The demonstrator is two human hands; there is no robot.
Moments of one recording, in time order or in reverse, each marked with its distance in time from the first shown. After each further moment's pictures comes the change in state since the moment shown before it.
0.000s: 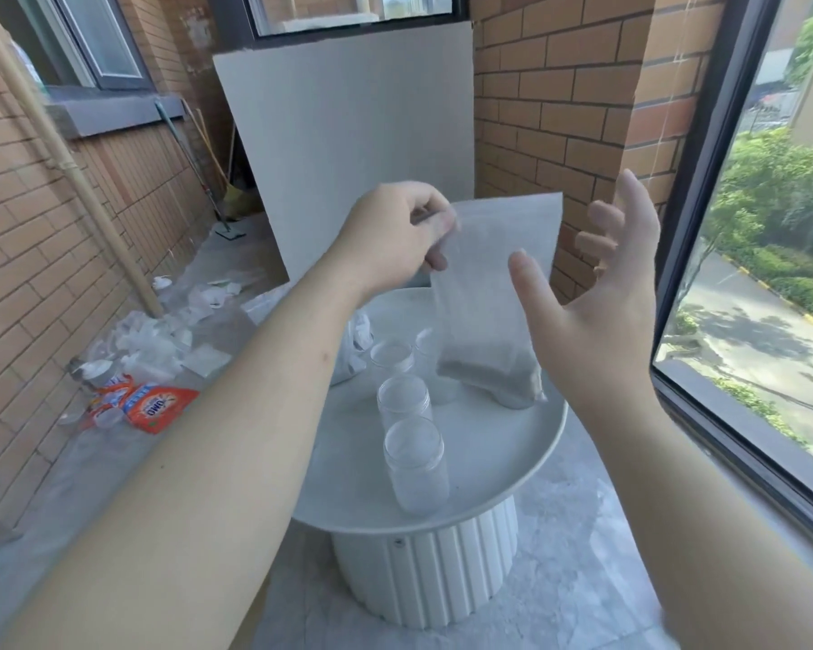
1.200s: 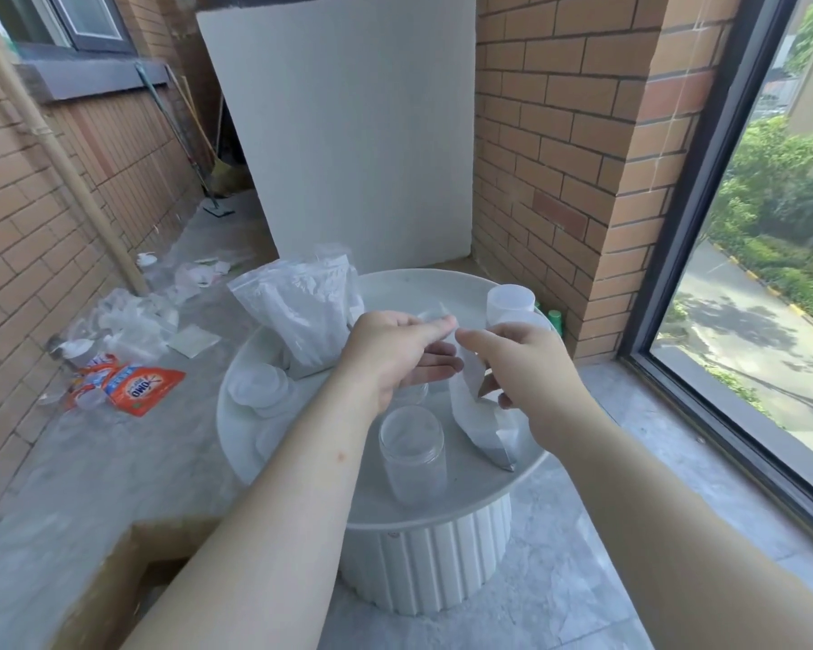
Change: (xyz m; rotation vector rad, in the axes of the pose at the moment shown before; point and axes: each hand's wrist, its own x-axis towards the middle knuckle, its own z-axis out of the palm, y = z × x) left_hand -0.057 -0.070 0.065 -0.671 -0.009 -0.692; right_hand -0.028 0.033 0.038 0.067 -0.569 0.754
